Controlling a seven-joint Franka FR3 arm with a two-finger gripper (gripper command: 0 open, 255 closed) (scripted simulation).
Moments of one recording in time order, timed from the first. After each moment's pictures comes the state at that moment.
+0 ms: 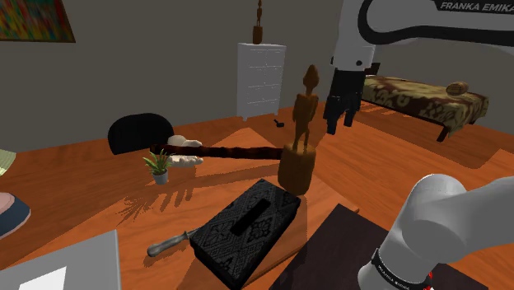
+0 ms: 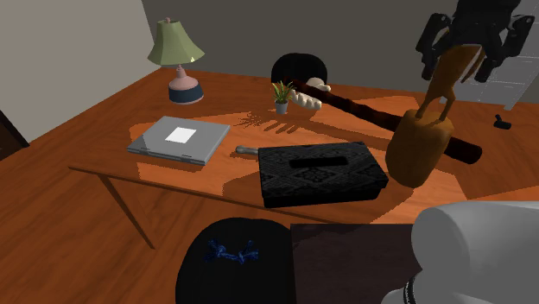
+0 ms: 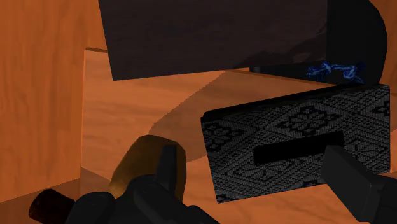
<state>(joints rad) 0.00 -0.81 -0.05 -2.34 -0.03 1.43 0.06</state>
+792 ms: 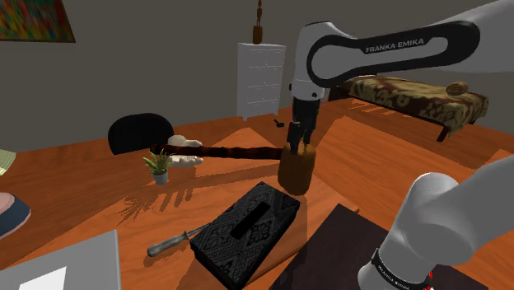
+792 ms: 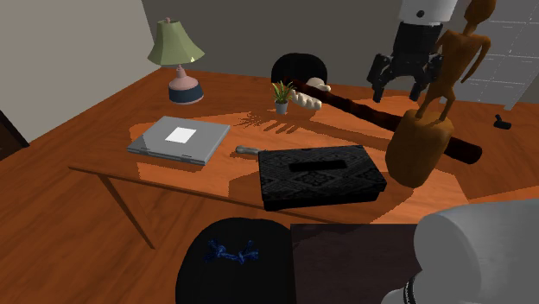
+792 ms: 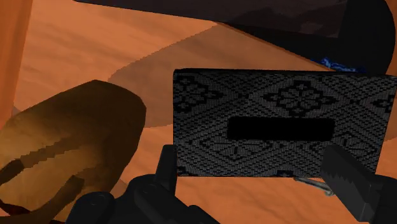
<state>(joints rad) 0.09 -0.58 -0.05 -2.42 -0.01 1.78 -0.07</state>
